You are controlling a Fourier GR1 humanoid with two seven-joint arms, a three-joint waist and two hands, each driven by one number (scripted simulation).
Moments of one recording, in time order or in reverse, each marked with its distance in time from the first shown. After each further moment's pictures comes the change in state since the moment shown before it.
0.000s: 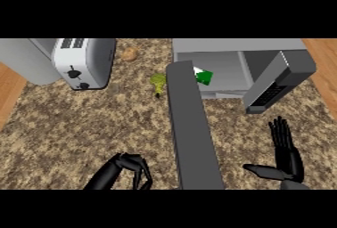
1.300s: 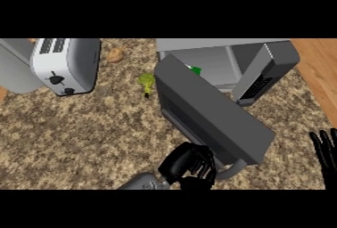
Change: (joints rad) left arm -0.566 -0.175 -0.529 0.543 0.260 0.470 0.048; right arm 0.448 -0.087 0.092 -0.938 -0.307 0.249 0.383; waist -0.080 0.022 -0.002
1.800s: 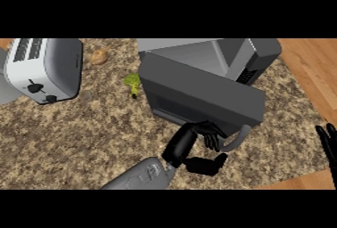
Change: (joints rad) left arm -0.128 -0.006 0.039 -0.009 0.197 0.167 -0.060; right arm -0.026 -0.045 -0.001 -0.086 -0.038 0.033 0.043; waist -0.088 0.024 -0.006
